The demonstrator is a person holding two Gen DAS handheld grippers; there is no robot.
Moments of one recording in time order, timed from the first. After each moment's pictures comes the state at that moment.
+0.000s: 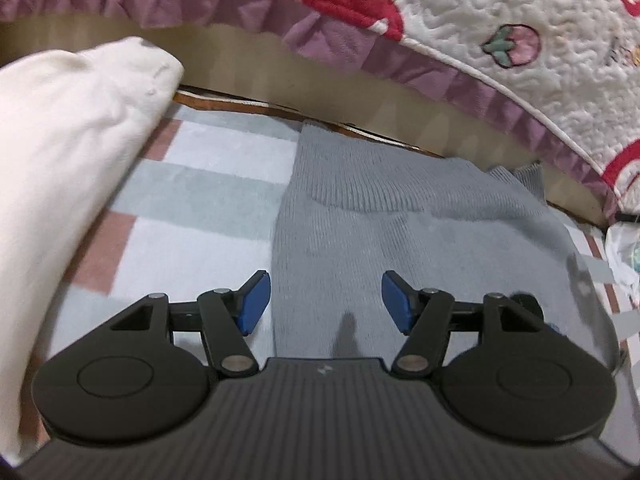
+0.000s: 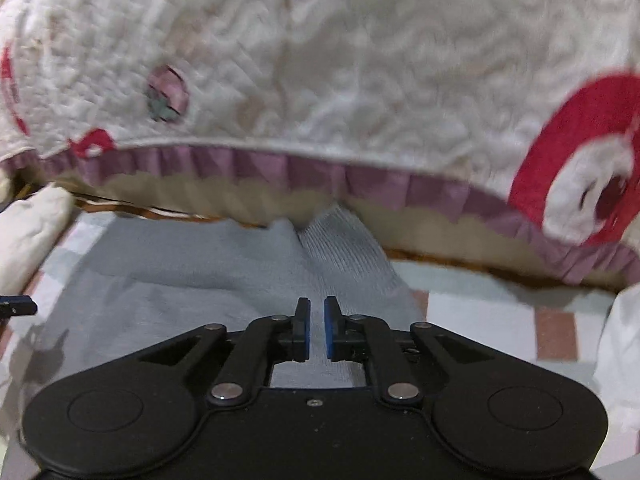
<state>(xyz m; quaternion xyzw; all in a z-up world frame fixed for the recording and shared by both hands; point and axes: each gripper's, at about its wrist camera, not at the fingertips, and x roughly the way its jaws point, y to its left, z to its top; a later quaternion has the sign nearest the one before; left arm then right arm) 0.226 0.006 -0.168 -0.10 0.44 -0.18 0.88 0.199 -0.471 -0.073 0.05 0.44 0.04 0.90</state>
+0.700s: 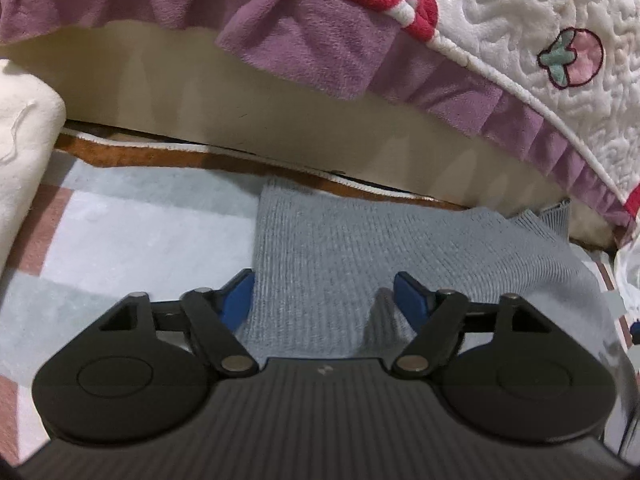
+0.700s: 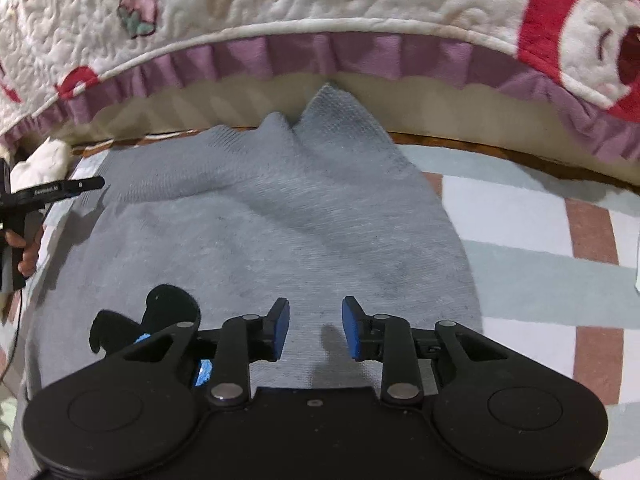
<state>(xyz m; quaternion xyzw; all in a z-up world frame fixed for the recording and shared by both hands) 0.333 -0.051 -0.217 -0.11 0.43 -0.23 0.87 0.180 -0.494 -0.115 0.10 0.52 0.07 0.85</state>
